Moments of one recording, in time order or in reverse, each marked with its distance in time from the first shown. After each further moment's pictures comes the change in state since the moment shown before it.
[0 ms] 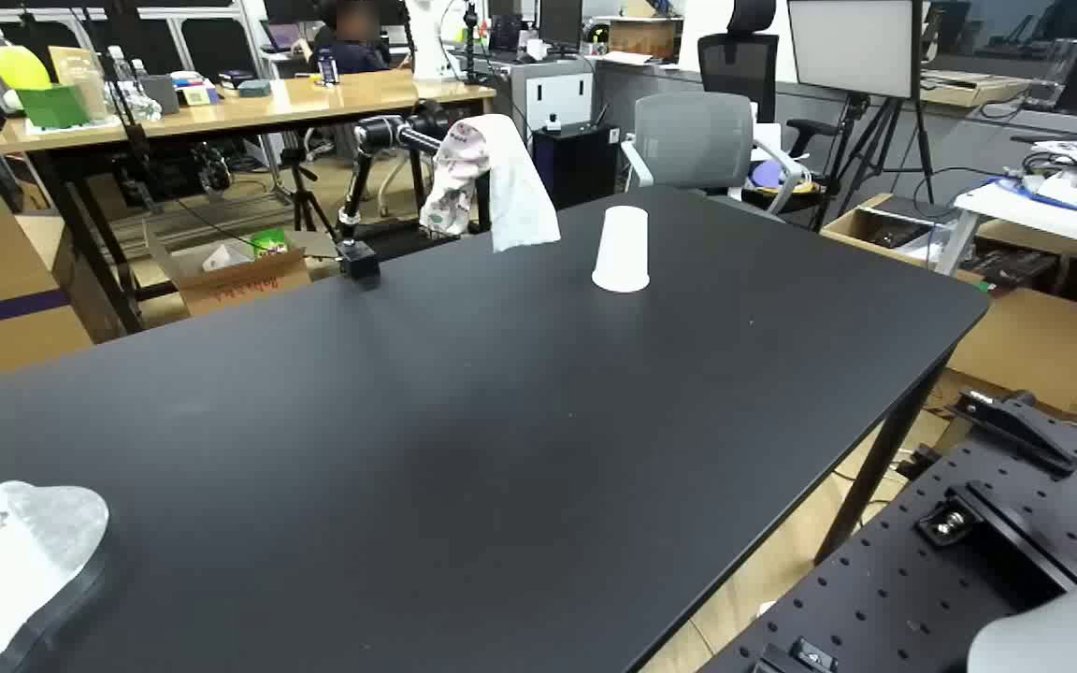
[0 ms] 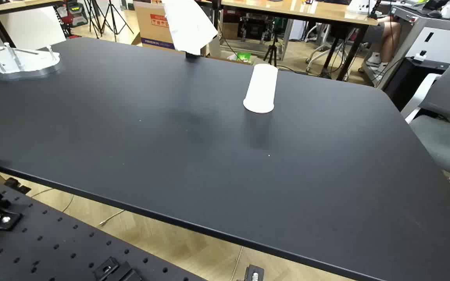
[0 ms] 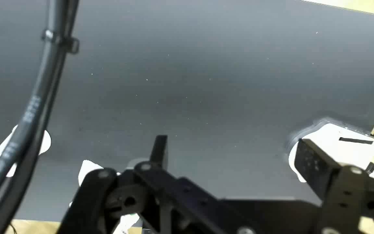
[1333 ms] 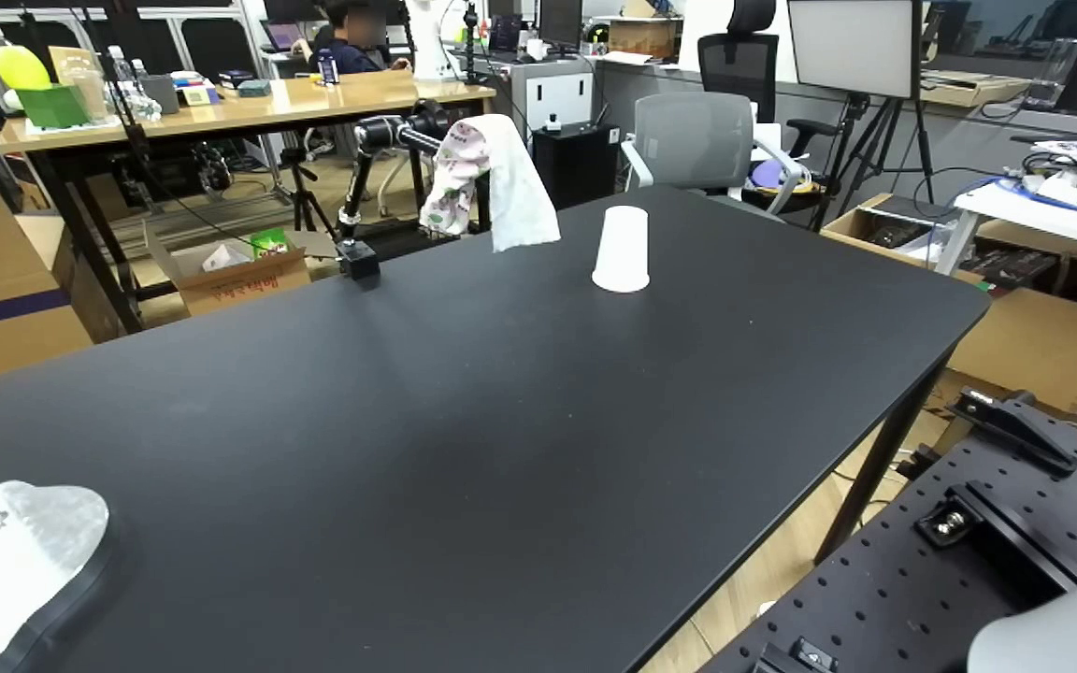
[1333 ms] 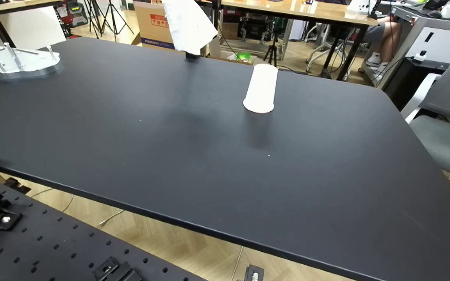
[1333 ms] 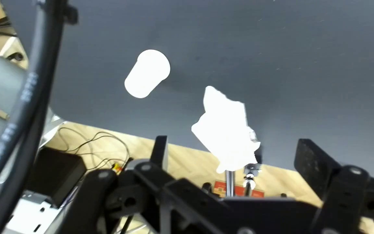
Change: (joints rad) arm -0.212 0.038 0.018 -0.017 -0.356 0.296 0.032
